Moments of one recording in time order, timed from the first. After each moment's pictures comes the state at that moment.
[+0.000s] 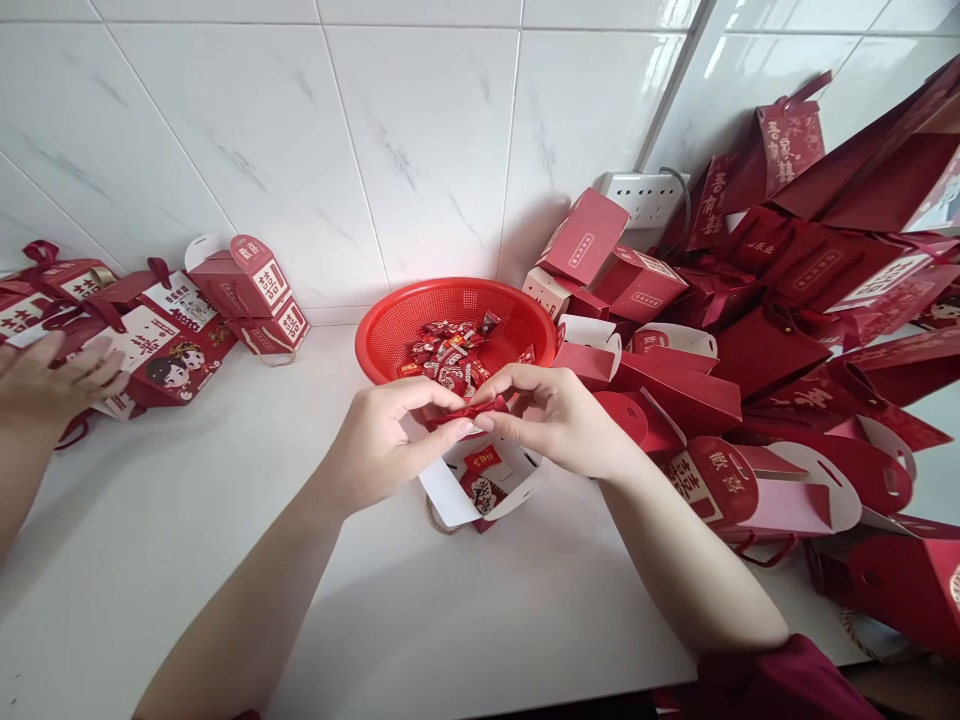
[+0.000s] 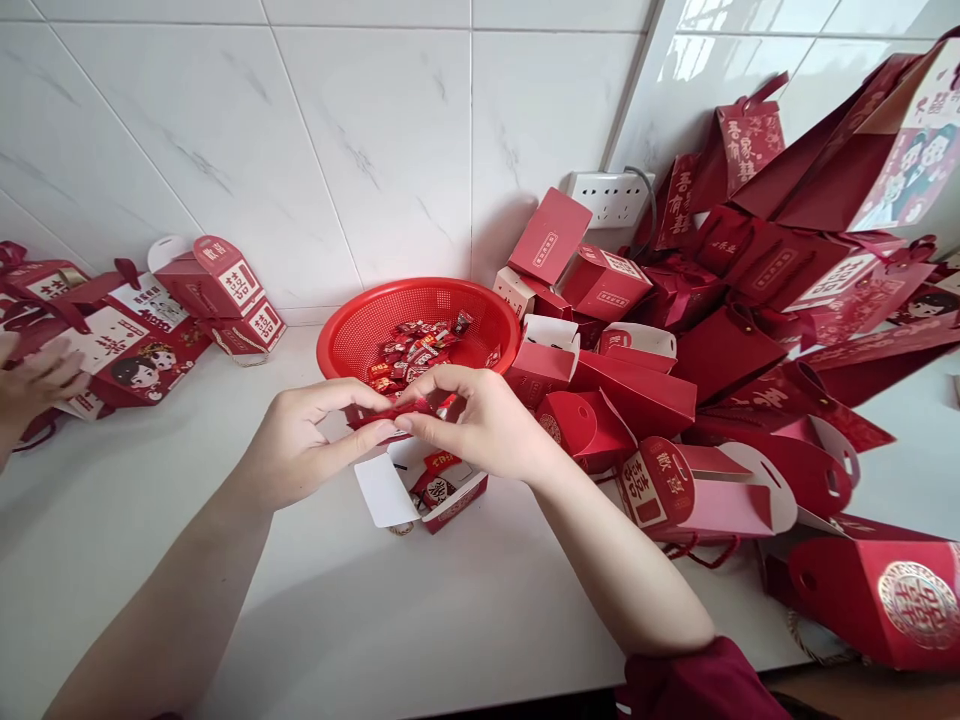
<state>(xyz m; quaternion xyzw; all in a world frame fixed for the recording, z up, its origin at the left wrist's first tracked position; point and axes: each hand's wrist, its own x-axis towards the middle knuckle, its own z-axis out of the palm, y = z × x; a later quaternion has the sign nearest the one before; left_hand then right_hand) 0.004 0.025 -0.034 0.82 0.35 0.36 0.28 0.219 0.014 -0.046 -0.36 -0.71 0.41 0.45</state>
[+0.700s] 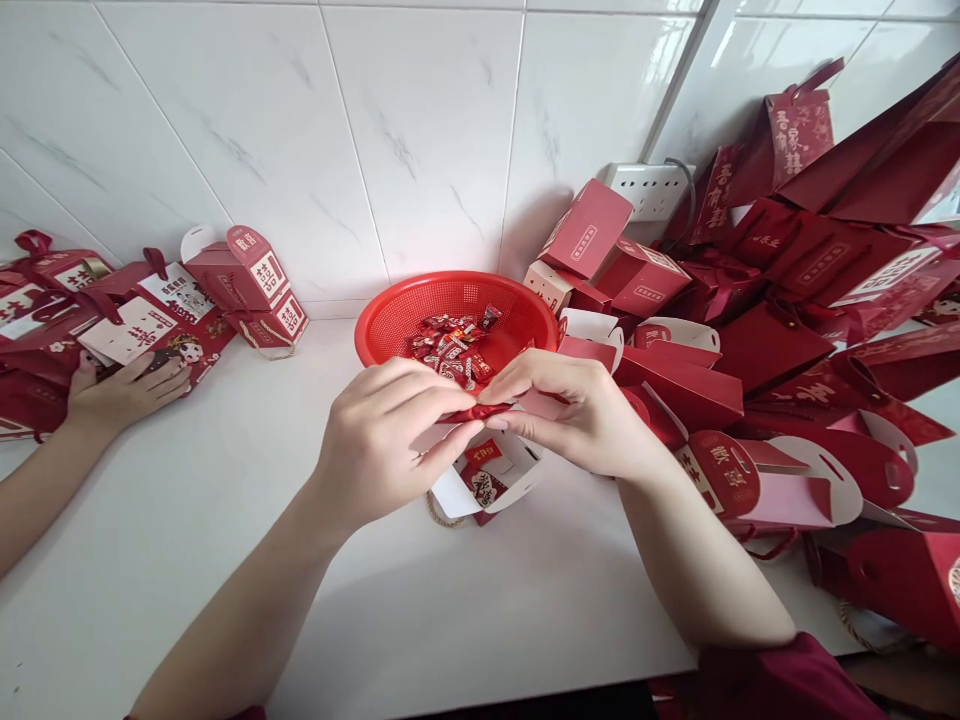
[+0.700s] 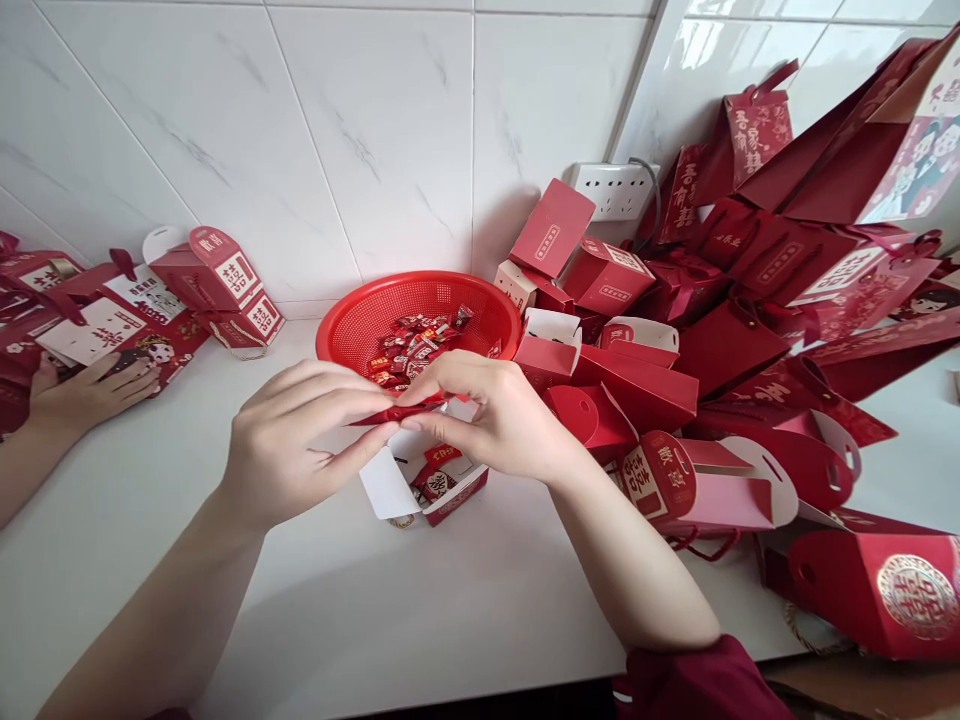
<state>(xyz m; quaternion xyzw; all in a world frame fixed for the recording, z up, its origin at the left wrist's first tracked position) 0.007 0.018 -0.030 0.88 0.27 0.38 -0.05 0.228 0.006 -0.036 -0.29 -0.79 0.27 0.46</state>
